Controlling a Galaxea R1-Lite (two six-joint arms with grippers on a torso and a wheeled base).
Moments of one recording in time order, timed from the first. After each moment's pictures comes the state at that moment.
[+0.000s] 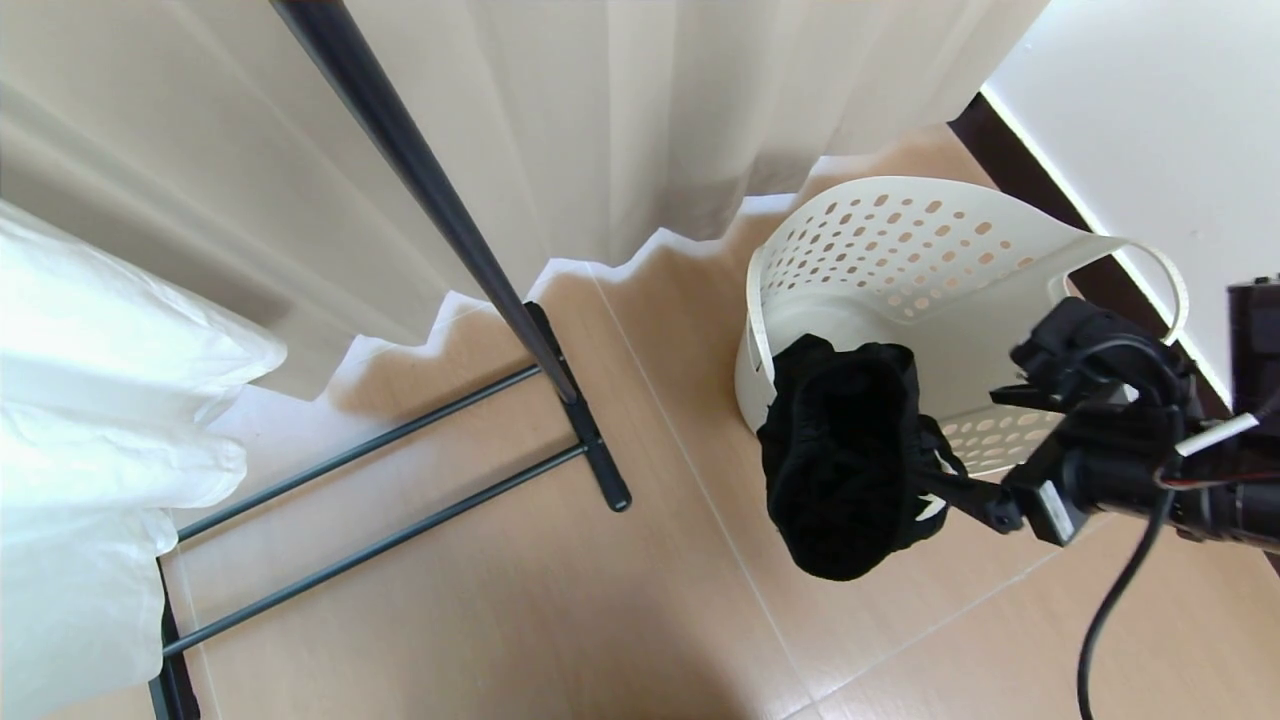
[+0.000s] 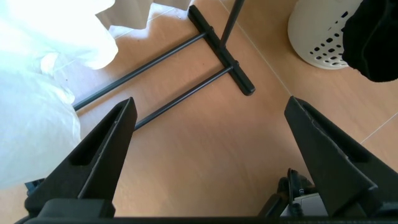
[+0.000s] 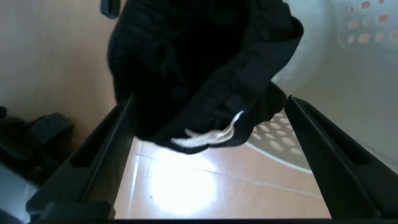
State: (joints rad) left arm 0.00 0.00 0.00 -0.05 -0.15 0.04; right arm 0.34 1.41 -0.79 -0.13 -0.02 -0.40
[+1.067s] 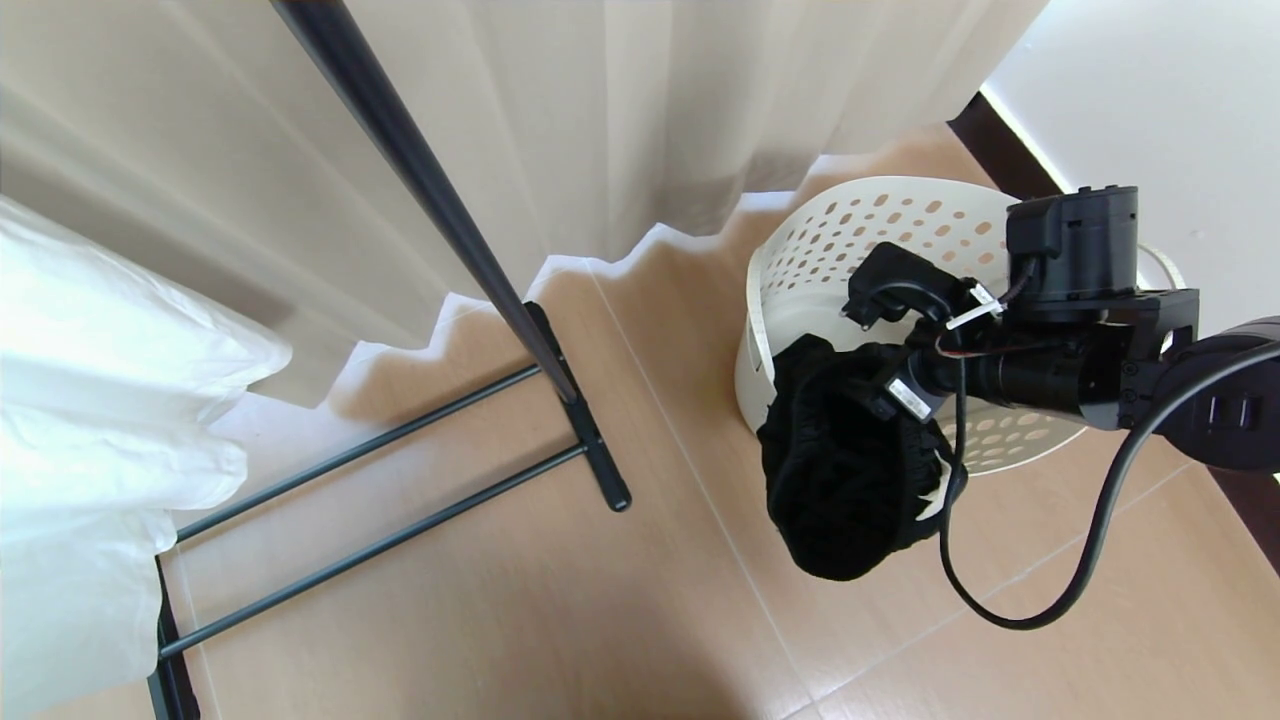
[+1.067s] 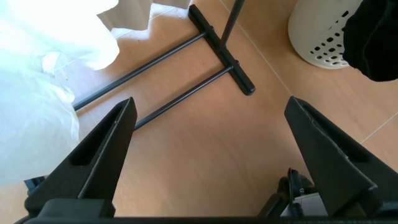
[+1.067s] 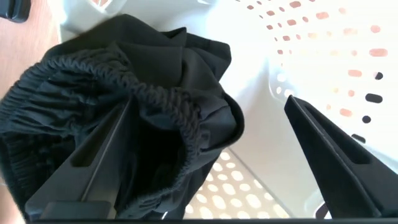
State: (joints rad) left arm 0.00 0.00 0.00 -0.05 -0.16 0.04; right arm 0.39 1.75 -1.14 -0.20 -0.24 -0.66
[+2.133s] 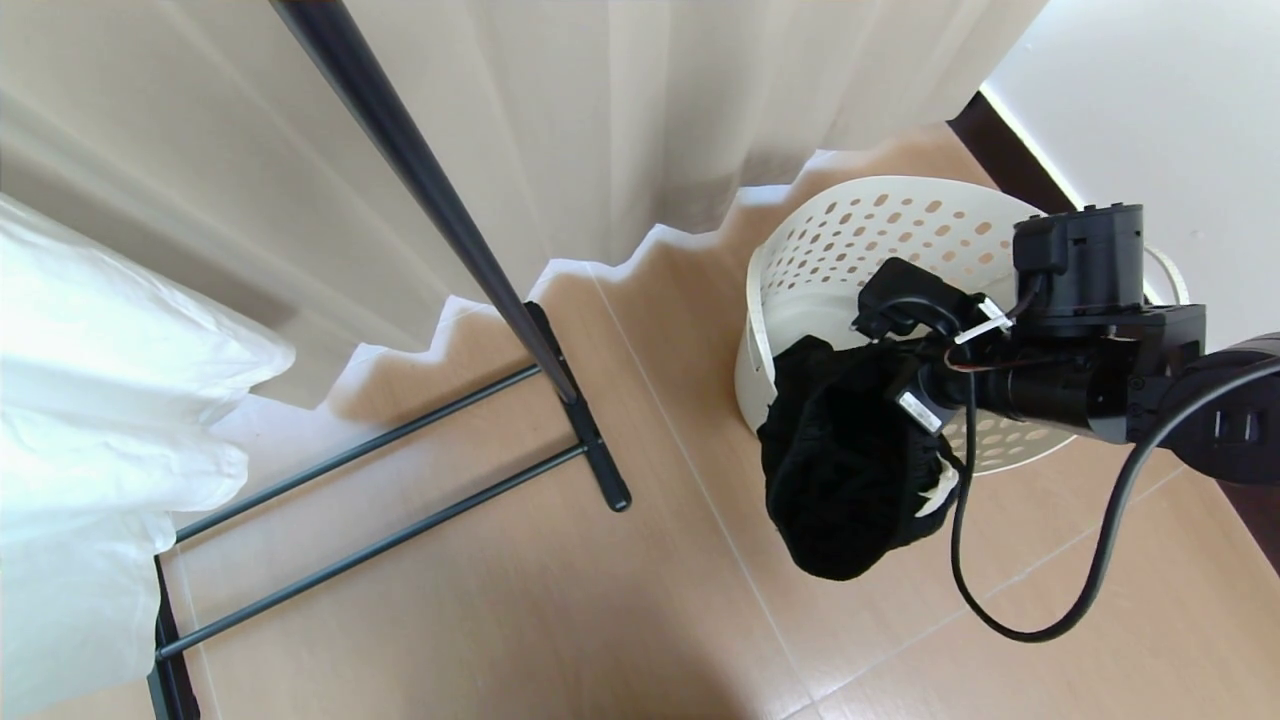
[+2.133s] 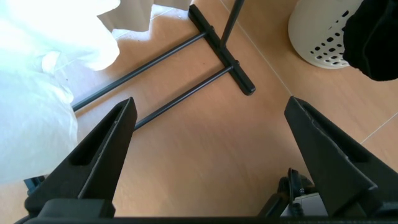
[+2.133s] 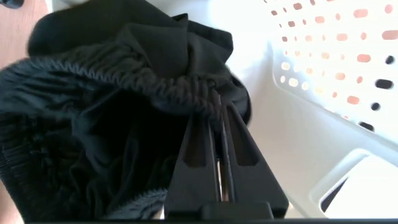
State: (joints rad) left arm 0.00 0.00 0.00 -0.05 -0.16 0.04; right arm 0.37 1.73 -1.08 -0.22 -0.23 -0.66
